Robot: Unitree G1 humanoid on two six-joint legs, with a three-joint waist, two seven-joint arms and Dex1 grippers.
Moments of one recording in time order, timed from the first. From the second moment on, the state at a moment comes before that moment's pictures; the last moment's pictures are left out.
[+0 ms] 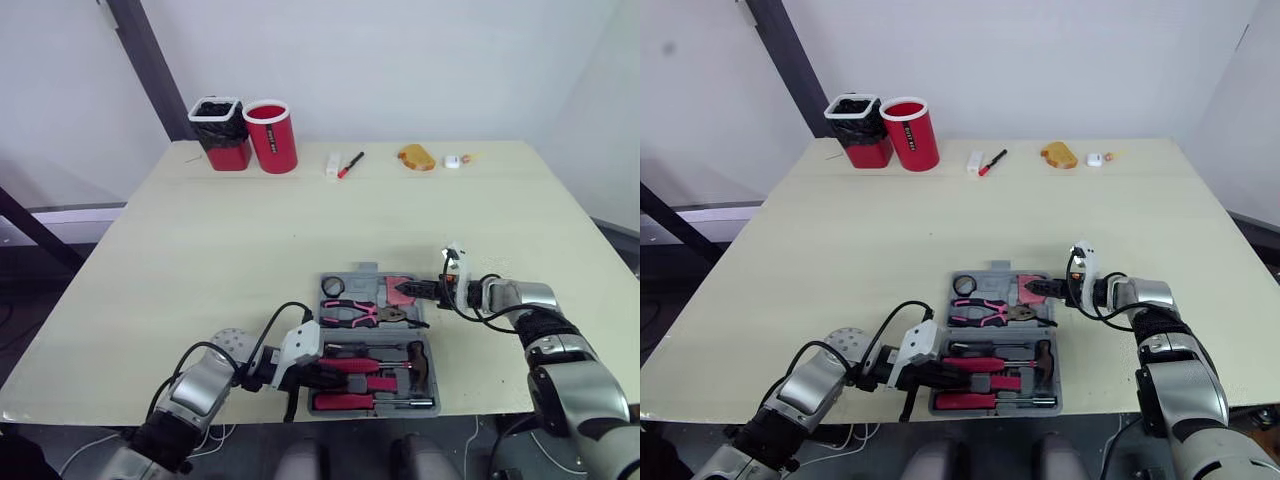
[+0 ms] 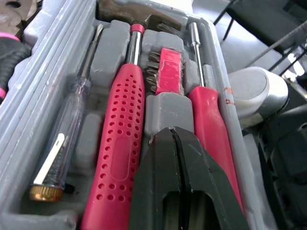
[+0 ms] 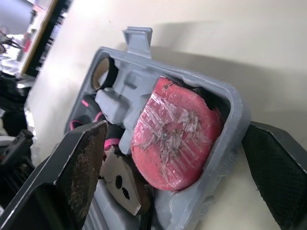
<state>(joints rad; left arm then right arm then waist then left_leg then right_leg) -0.21 0.62 -0.34 0.04 -0.17 0.18 -1.27 -0.82 -0.34 -0.03 0.99 0.33 0.63 1.14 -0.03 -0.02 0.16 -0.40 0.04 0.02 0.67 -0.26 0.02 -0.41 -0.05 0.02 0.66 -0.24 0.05</state>
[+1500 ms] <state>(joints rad) 0.31 0.79 0.44 -0.12 -0.48 0.20 -1.13 0.04 -0.62 -0.21 -0.14 0.47 0.39 1.28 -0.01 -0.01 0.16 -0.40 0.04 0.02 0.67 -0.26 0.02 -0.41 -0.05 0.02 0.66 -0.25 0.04</state>
